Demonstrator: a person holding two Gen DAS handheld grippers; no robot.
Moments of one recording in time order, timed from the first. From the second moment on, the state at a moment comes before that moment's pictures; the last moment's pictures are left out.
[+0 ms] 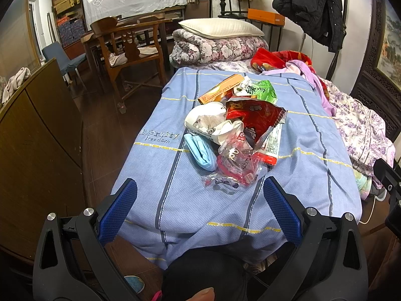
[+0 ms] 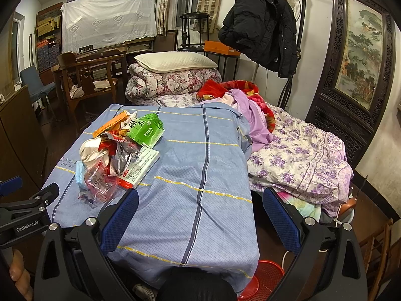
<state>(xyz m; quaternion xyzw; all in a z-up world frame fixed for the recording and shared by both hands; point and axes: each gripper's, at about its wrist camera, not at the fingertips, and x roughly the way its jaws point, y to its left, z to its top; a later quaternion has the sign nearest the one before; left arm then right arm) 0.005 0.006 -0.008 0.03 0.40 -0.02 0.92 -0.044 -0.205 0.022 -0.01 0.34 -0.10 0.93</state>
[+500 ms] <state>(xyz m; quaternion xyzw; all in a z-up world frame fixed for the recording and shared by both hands) 0.010 0.010 -0.015 0.04 0.40 -0.02 0.92 -0.034 -0.207 0.017 -0.01 0.35 -0.10 0.93</state>
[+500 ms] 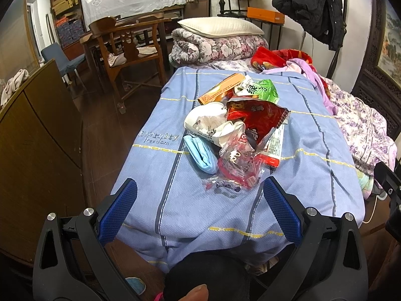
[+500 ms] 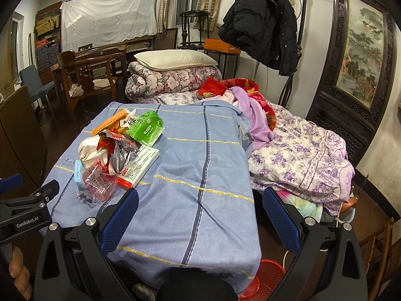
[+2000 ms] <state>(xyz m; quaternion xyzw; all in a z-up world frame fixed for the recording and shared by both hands) 0.099 0.032 -0.038 0.00 0.43 -0.14 0.89 0.093 -0.198 0.008 0.10 0.33 0.12 0.93</state>
